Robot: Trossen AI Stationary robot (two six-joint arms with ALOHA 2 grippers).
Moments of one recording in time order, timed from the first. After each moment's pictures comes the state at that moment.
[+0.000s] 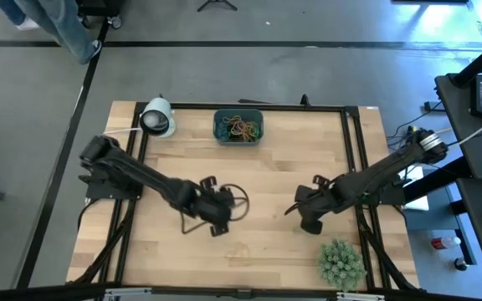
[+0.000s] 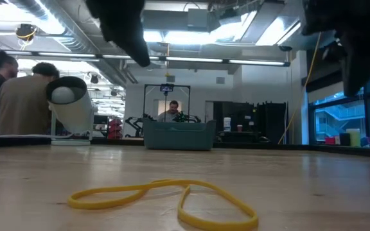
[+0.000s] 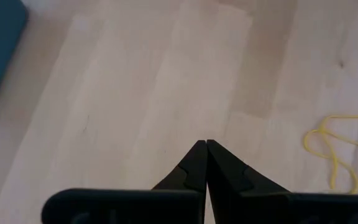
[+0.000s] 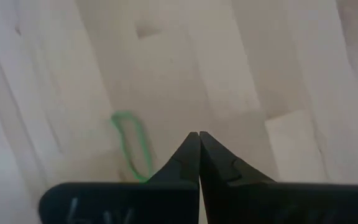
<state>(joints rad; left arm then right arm) -0.40 1.69 1.33 -0.78 -0.39 -0.62 0.48 1.38 0.97 -0.92 0.16 0.78</state>
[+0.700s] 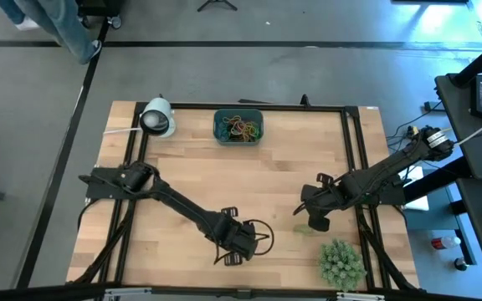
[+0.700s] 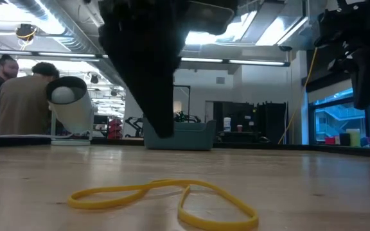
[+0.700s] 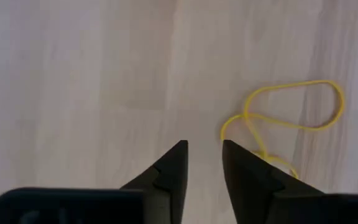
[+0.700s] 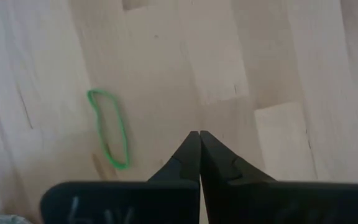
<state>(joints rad) -0.47 2.17 1.73 -0.89 -0.18 -0.59 0.48 1.27 0.83 -0.87 0.17 0.70</state>
